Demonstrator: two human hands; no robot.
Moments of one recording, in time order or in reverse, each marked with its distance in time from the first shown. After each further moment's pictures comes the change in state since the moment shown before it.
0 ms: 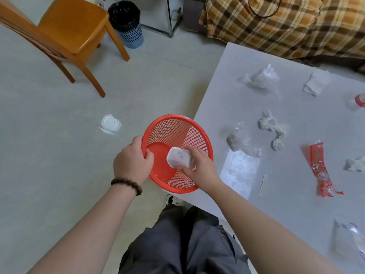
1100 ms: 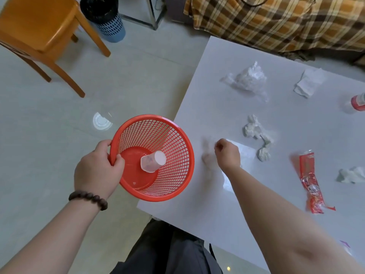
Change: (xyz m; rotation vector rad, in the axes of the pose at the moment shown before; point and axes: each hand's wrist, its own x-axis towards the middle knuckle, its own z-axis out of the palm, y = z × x) left_hand 0.044 0.034 0.035 0.058 0.007 -0.070; right_hand 0.107 0.157 -0.102 -0.182 0.253 0.416
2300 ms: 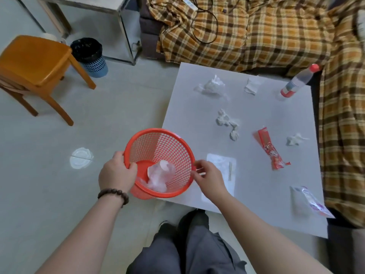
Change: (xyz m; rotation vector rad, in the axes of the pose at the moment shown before) left_hand -0.099 -0.030 -0.036 -0.176 -0.042 0.032; right_hand -0.257 -0.024 -0.012 0.283 0.041 -0.157
